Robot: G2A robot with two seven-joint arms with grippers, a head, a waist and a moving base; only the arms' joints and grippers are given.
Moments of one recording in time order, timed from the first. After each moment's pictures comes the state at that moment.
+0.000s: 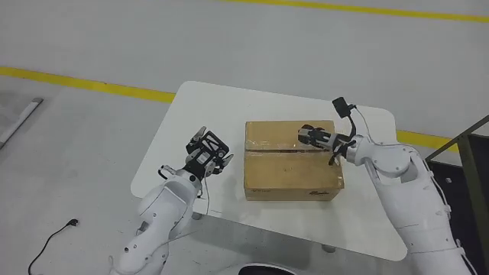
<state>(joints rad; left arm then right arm) 1.29 -1.31 -1.24 -1.80 1.83 -0.27 -0.35 -0.98 -1.13 1.33 -1.41 -0.07 -0.03 0.92</state>
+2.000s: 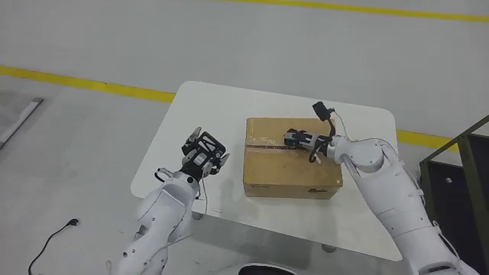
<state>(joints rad) 1.32 -1.31 -1.24 -1.83 1.85 -0.22 -0.37 -0.84 -1.16 1.20 -1.14 -0.03 -0.09 0.84</state>
